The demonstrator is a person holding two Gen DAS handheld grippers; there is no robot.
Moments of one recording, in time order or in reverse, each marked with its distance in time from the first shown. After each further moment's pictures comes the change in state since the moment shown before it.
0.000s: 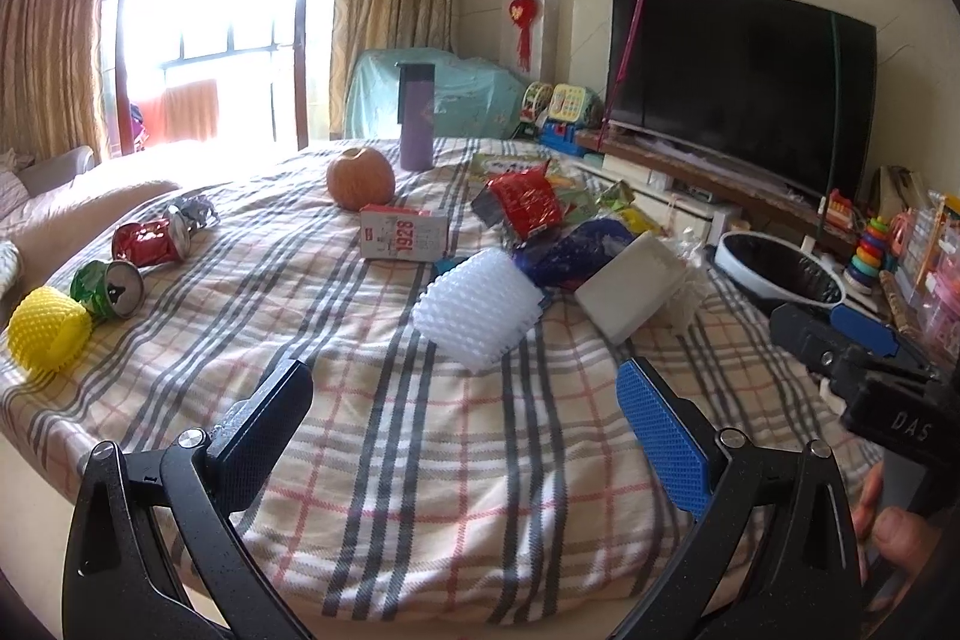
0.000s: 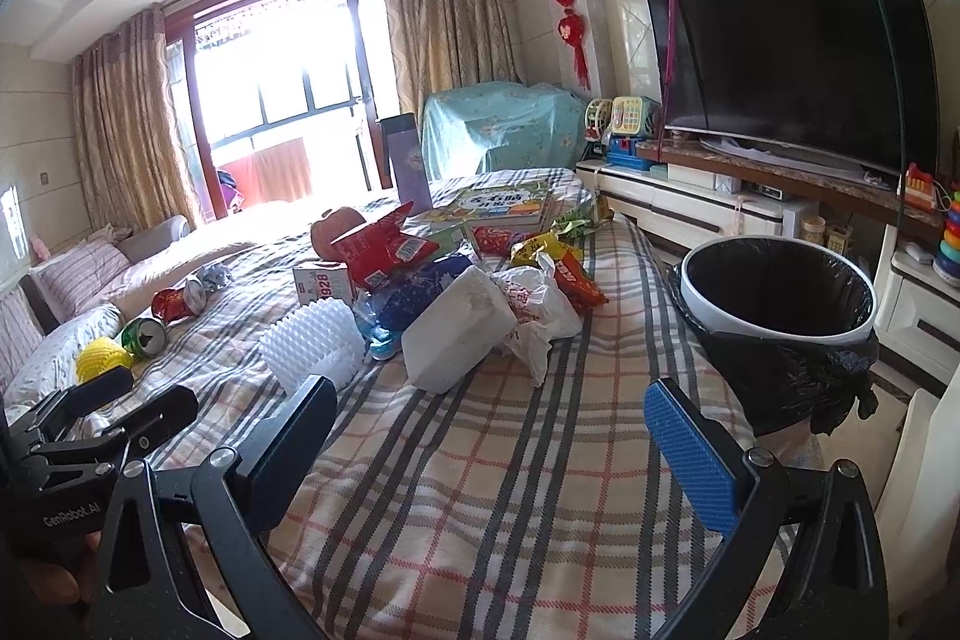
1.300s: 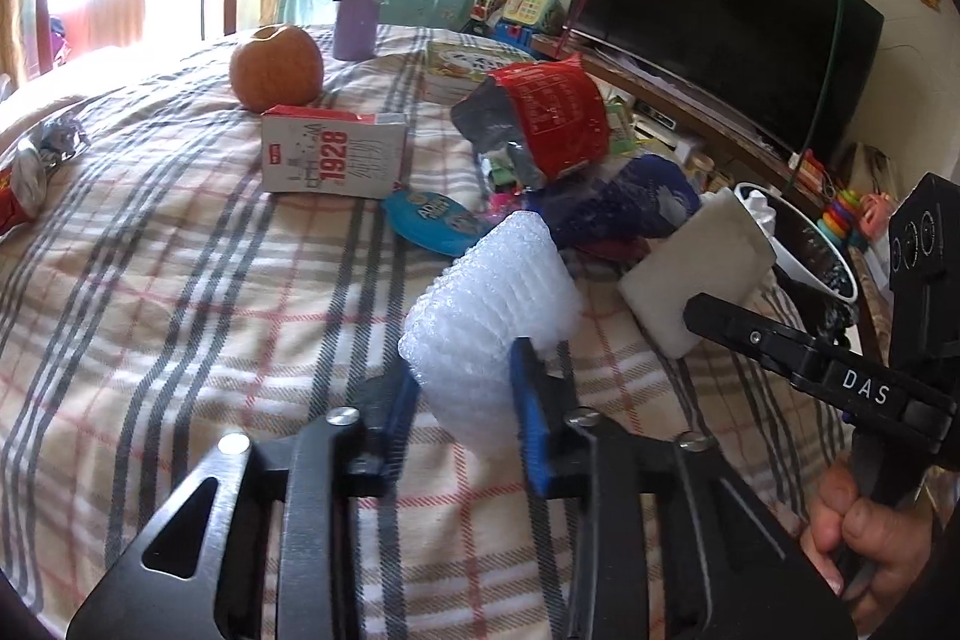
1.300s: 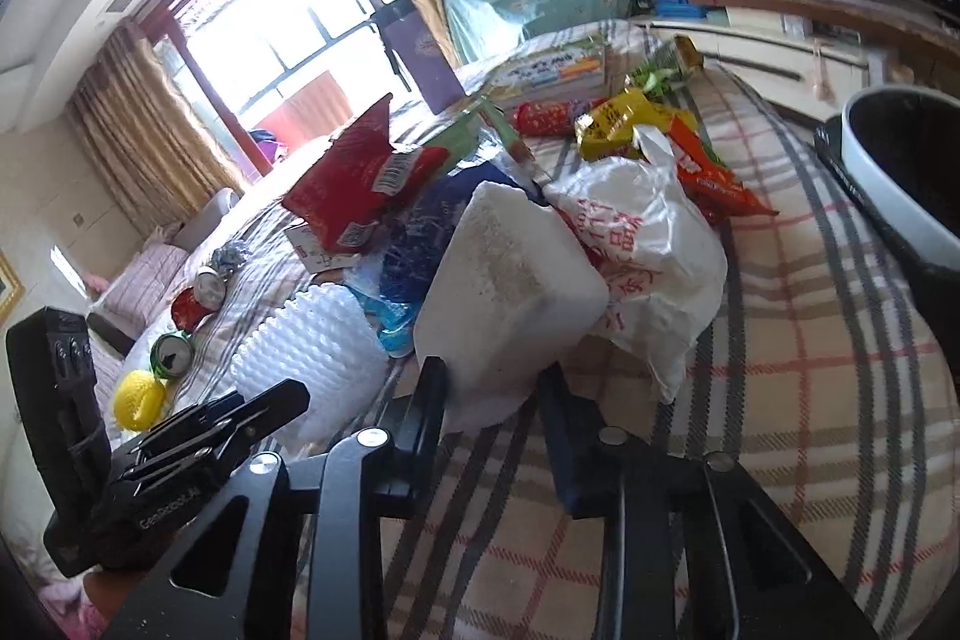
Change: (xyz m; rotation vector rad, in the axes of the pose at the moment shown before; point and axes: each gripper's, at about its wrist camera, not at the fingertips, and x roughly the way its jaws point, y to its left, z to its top) left arm 0.120 0.015 0.023 -0.038 0.271 -0.206; right arm 0.118 -0.015 0.011 0.171 0.289 0.231
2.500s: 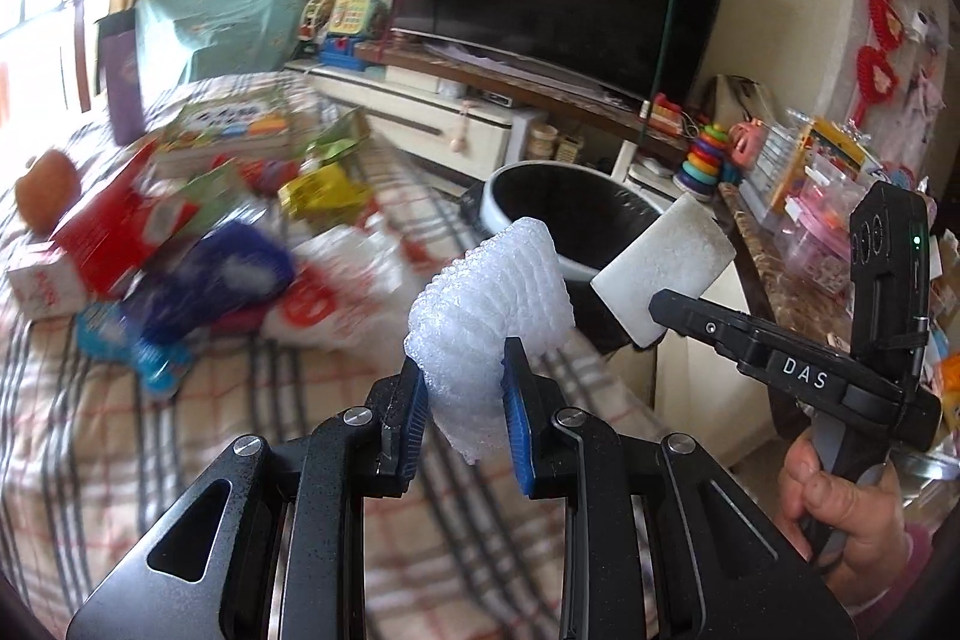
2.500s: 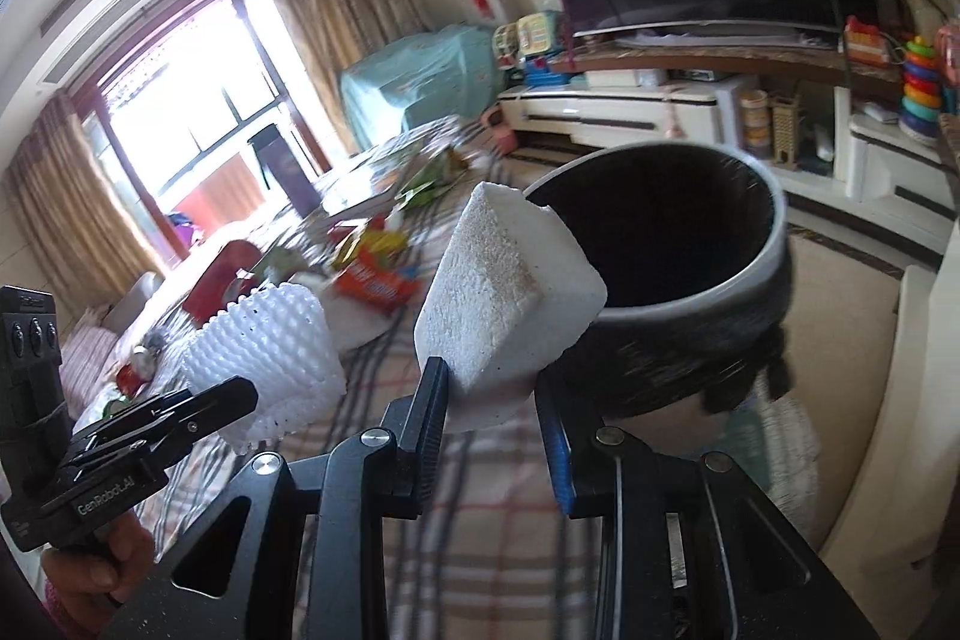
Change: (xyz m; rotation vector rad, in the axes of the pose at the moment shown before) left arm 0.009 -0.176 0.025 0.243 0.001 -0.259; right arm -0.132 -0.120 0.007 0.128 -0.174 -0.255
